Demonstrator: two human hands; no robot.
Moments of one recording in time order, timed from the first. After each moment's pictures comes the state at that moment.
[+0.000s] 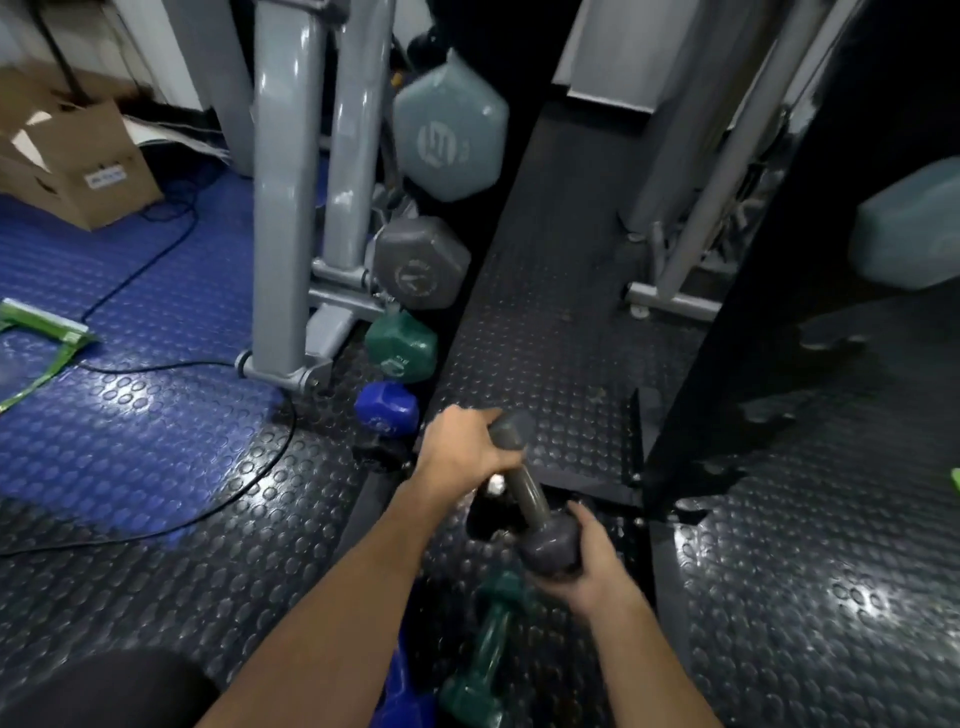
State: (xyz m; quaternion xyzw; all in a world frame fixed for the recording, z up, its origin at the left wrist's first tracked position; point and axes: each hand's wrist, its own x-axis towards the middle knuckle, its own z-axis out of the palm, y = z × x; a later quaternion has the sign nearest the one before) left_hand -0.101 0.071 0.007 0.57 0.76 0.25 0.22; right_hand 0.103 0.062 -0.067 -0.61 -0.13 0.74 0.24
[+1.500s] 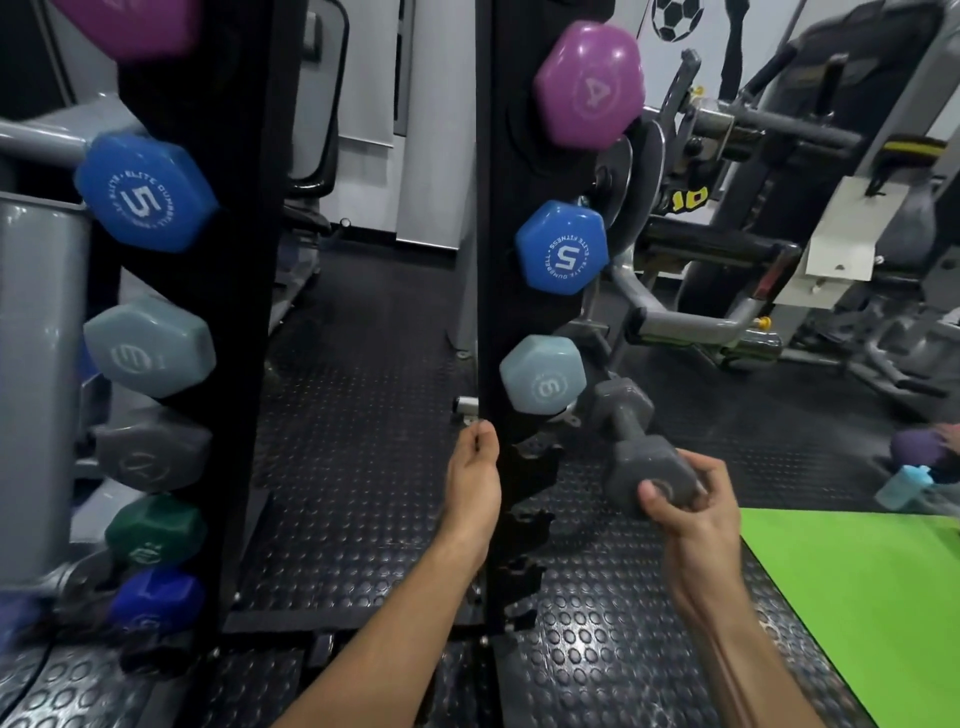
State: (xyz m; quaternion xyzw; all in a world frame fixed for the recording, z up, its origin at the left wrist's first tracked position) left_hand 0.126 0.155 0.167 0.36 0.50 0.59 0.53; right_hand 0.336 0.129 0.182 -0.40 -0.43 0.43 0.69
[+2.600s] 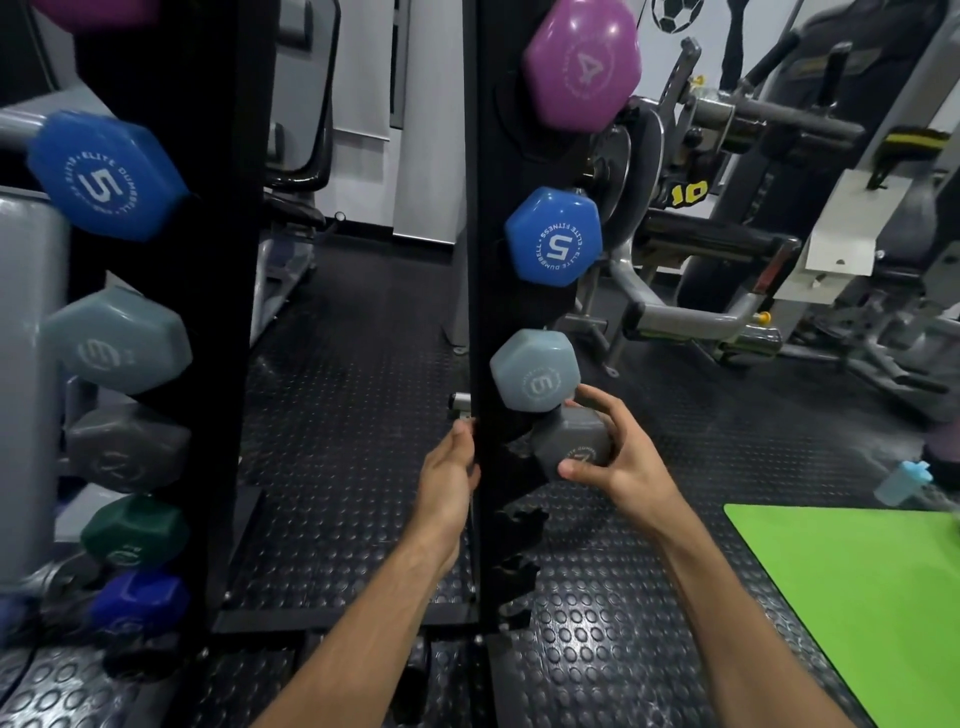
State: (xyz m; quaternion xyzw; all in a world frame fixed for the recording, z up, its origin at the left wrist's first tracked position) left_hand 0.112 0.156 0.161 0.36 0.45 0.59 0.56; right_hand 0.320 0.192 0.197 -0.44 -0.68 0.40 0.43
